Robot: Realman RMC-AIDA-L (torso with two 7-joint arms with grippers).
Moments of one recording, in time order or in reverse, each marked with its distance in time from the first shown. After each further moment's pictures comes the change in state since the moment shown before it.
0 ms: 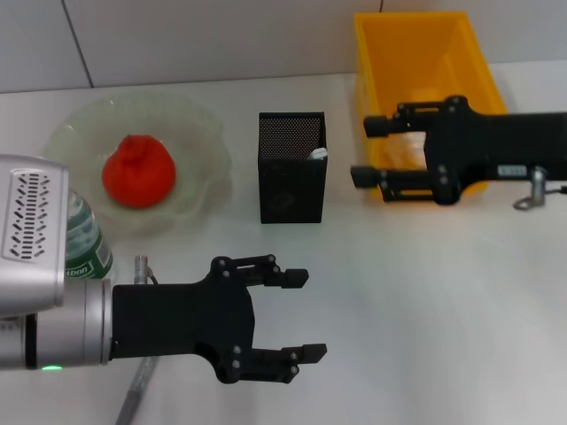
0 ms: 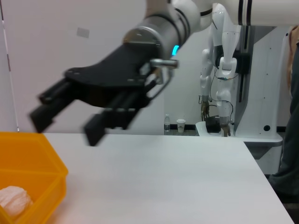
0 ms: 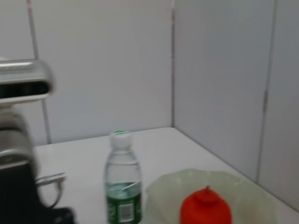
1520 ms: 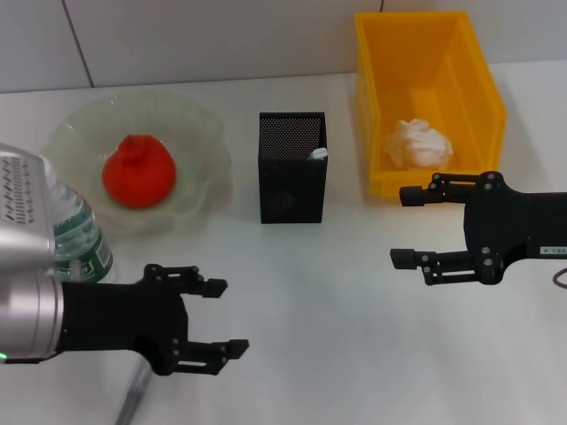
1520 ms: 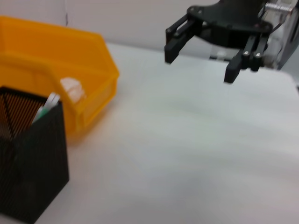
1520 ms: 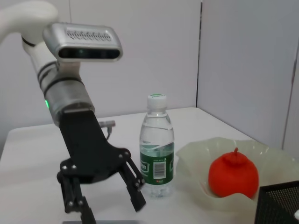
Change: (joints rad) left arm 0.049 0.004 -0.097 0.217 0.340 -0.002 -0.359; right arm -0.100 0.002 0.053 0.078 -0.025 -0.114 -0.167
